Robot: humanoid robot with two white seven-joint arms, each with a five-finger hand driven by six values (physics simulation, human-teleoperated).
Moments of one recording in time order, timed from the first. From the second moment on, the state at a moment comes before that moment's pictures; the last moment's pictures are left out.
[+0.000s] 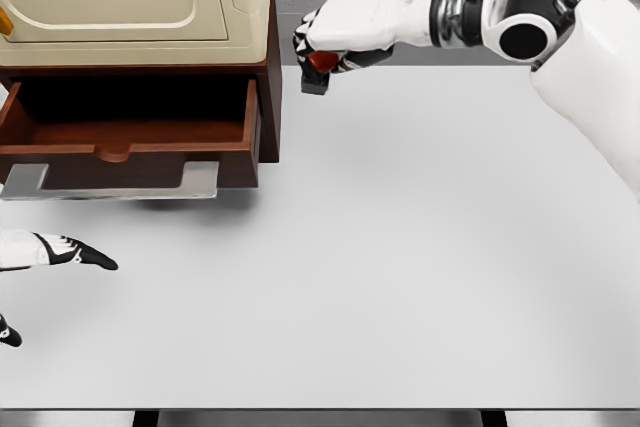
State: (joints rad) left arm -0.71 1.52 -1.14 -1.76 0.42 -0.61 -0.61; right arm -1.16 -0.38 0.87 -1.18 0.41 -0.62 0.61
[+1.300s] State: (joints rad) left arm -0.71 1.48 -1.14 -1.76 0.39 -0.61 -0.61; right arm -1.34 -0.12 1.00 -1.15 0.35 -0.61 0.61
